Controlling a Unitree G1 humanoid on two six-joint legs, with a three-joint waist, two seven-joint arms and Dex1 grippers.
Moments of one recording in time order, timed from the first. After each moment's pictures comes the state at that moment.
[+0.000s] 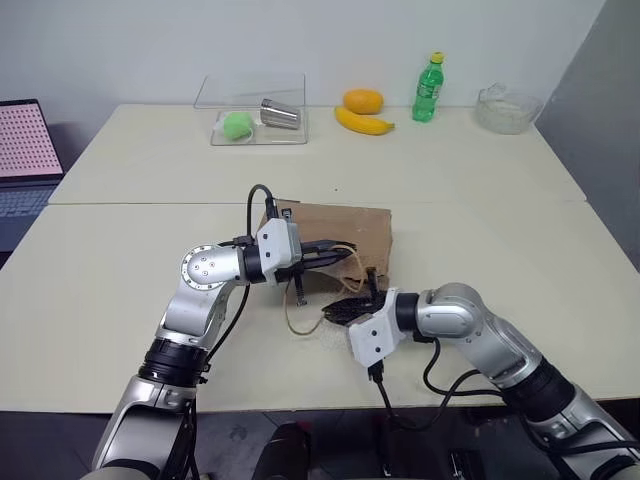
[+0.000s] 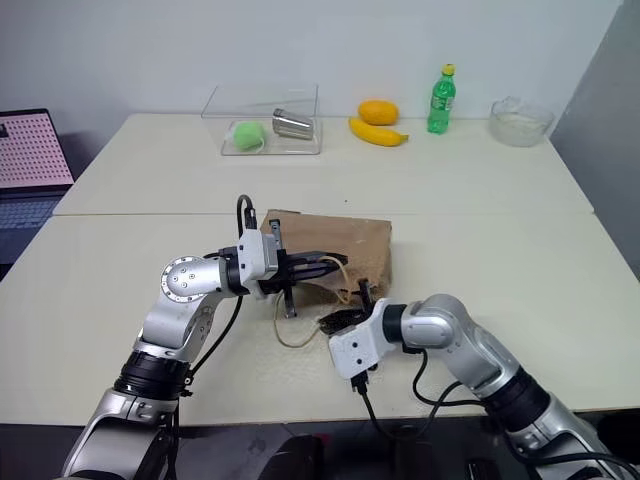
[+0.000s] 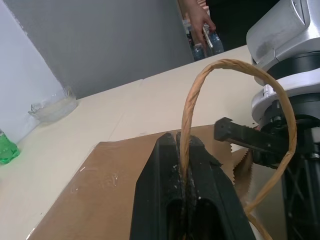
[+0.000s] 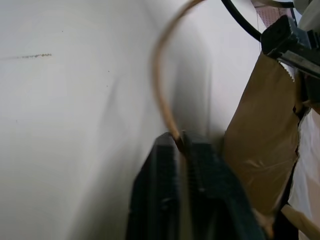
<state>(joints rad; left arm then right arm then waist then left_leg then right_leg) -0.52 0.47 -0.14 0.09 -0.31 -0.17 -1.12 -0.46 -0.51 0.54 -0.20 -0.38 -0.21 0.86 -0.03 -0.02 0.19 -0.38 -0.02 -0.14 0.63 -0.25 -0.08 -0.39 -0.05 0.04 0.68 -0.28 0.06</state>
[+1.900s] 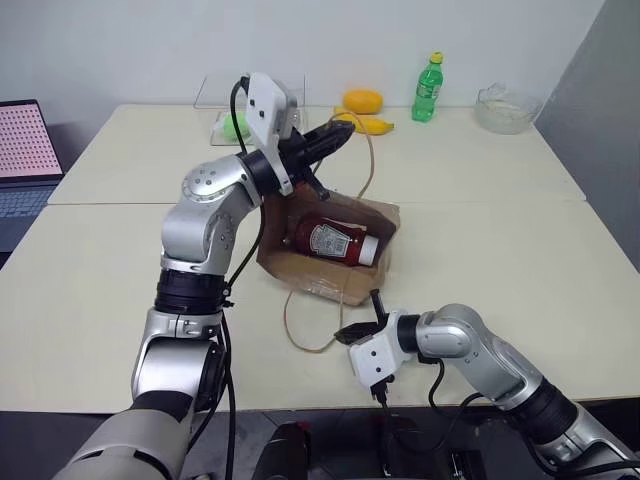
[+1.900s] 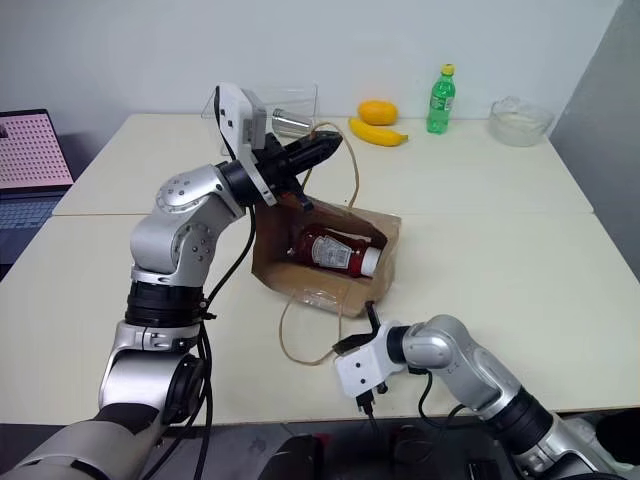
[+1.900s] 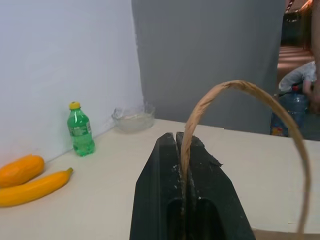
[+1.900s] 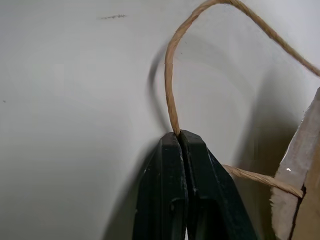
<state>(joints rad) -0.91 0.37 0.03 0.15 -0.43 0.39 -0.84 -0.35 -0.52 0.55 -0.22 -0.45 -0.10 0.91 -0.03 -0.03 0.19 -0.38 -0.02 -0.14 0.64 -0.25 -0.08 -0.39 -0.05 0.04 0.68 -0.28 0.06</state>
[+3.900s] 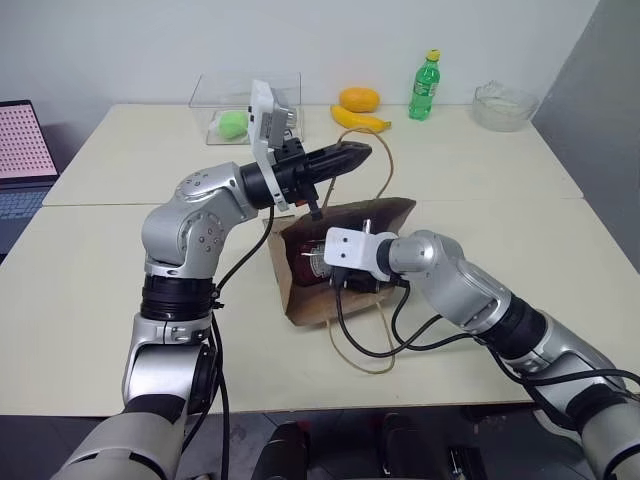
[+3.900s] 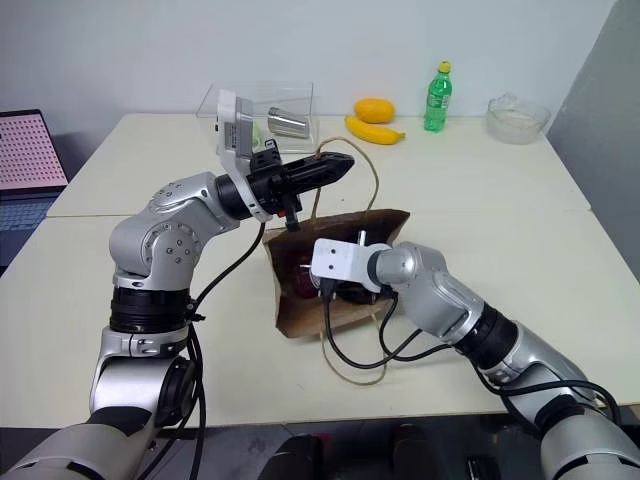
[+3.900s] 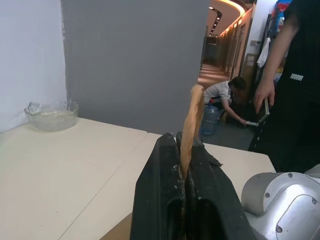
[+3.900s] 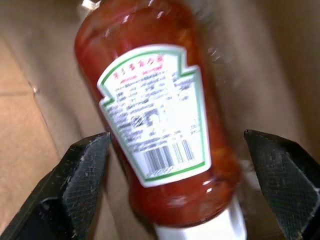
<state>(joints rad) -0.88 0.39 0.05 0.05 -0.62 0.62 -0.95 -0.87 -0.48 0.73 -0.14 -0.20 0.73 0.76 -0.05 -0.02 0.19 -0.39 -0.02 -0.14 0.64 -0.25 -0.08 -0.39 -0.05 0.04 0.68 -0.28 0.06</state>
